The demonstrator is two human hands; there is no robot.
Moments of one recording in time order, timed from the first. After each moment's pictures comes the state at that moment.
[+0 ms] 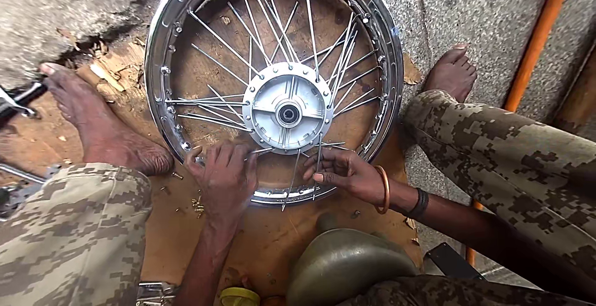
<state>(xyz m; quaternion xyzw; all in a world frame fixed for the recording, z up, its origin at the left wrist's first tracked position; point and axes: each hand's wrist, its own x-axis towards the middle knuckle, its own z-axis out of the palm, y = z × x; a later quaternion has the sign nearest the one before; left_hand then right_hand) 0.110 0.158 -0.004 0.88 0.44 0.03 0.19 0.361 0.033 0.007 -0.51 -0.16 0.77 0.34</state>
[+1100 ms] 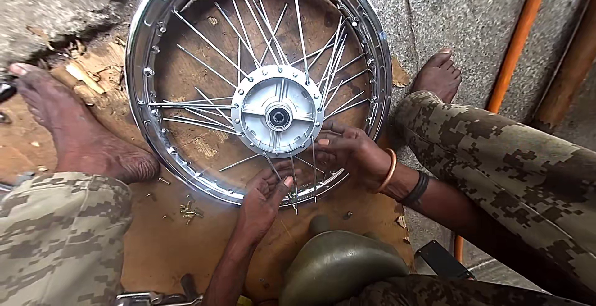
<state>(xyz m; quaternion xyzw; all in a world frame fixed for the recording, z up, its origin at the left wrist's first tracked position) 0.139 0.103 0.007 0.35 0.48 0.03 0.80 0.384 0.064 0.011 -0.58 0.07 0.71 0.39</state>
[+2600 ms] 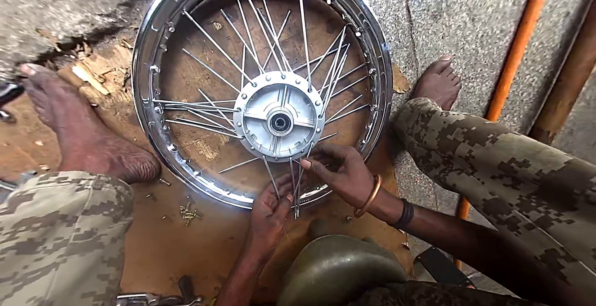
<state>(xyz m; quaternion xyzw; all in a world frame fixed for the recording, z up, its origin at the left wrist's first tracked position) 0.140 0.072 0.010 0.28 0.52 0.07 0.80 0.354 0.049 0.018 -0.70 -0.24 0.61 0.29</state>
